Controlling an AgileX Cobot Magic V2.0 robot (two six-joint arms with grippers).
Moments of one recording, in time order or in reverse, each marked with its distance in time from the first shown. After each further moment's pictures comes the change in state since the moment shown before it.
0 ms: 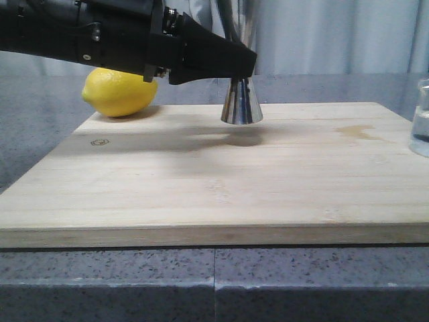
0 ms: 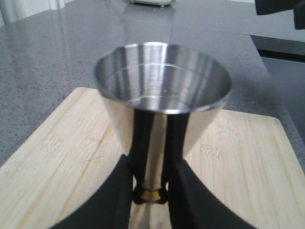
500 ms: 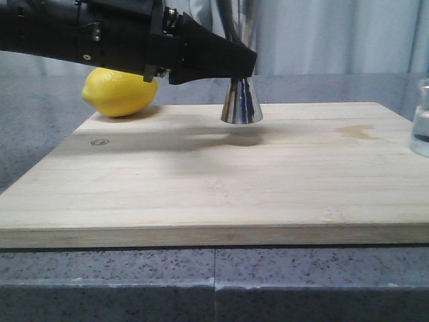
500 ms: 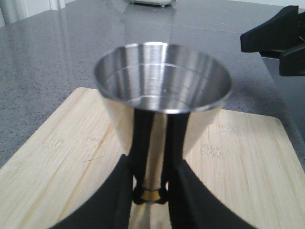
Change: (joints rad) left arm 0.000 0.000 0.000 -0.001 0.000 0.004; right arm 0.207 0.006 0.260 0.053 -0.432 -0.017
